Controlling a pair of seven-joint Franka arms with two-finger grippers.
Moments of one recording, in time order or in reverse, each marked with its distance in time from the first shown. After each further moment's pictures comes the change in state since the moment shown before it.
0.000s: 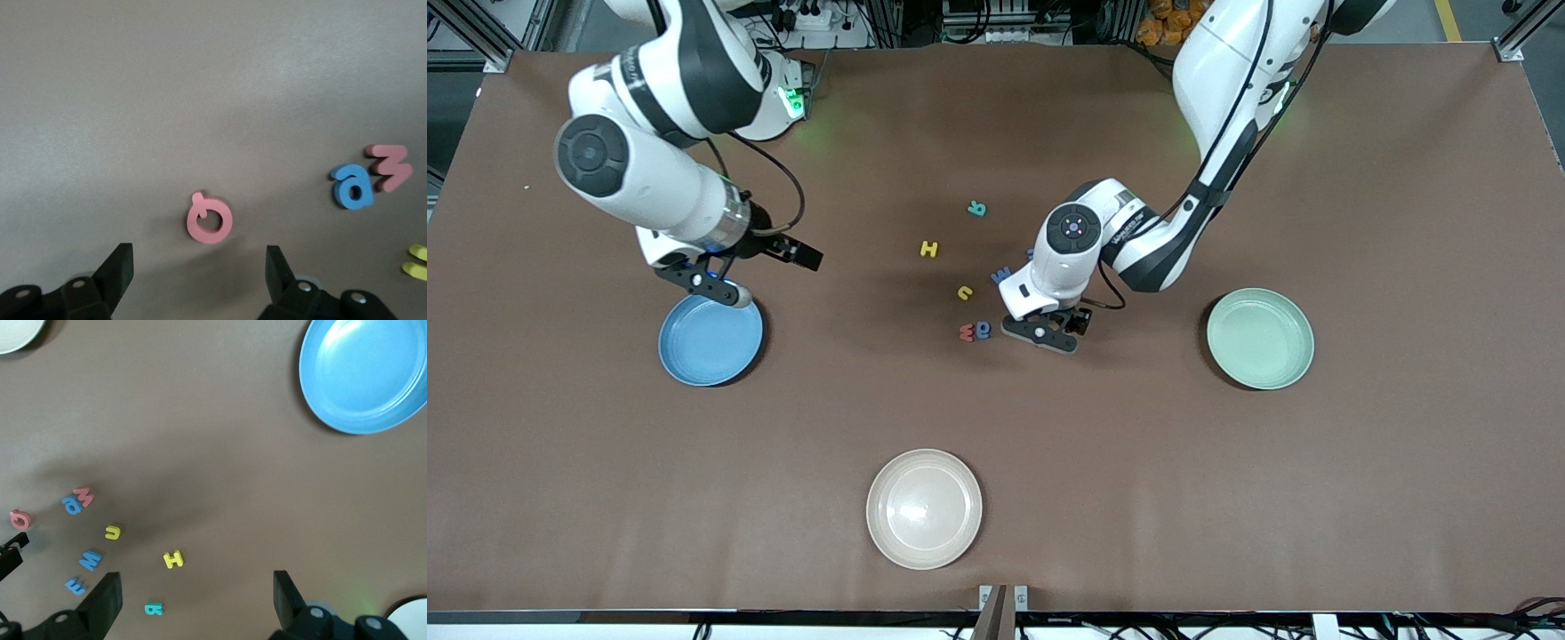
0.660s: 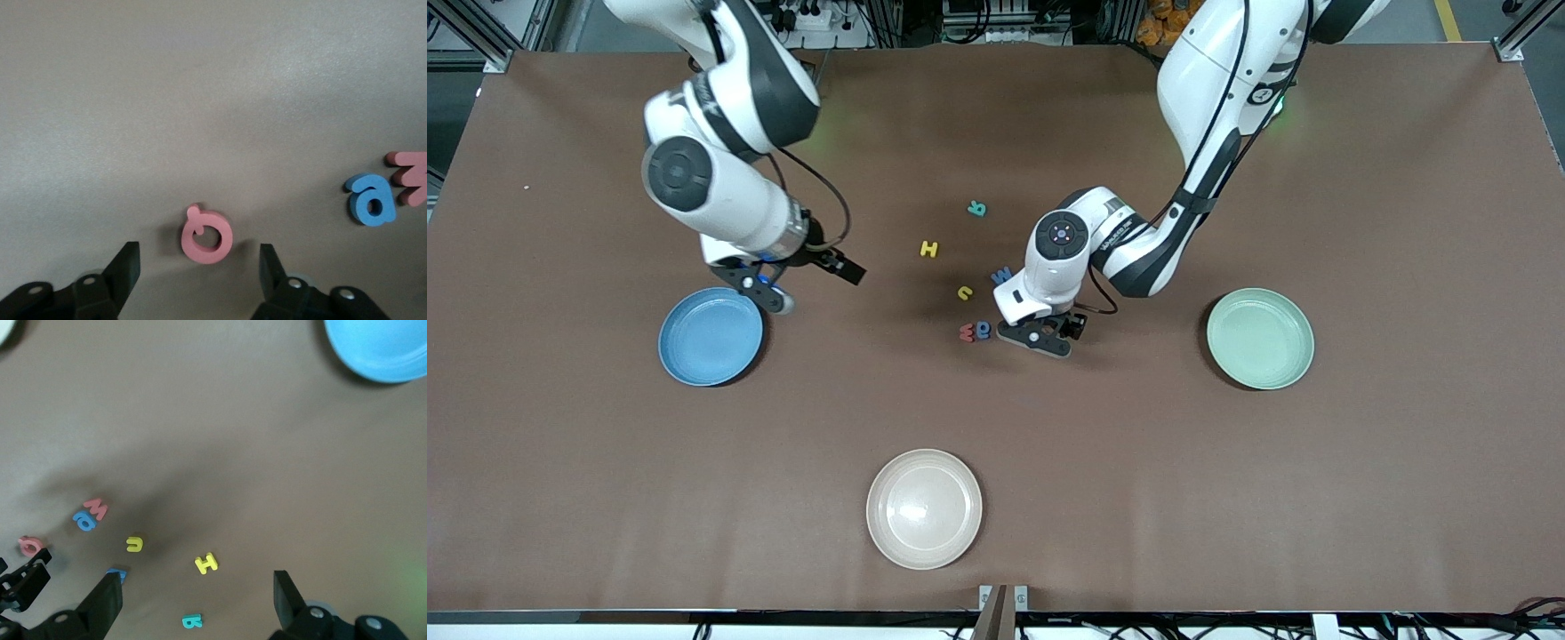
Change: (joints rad) left arm -0.072 0.045 0.065 0.040 0.000 0.003 -0.011; right arm 0.109 0.090 0.001 -0.022 0.007 0.129 0.228
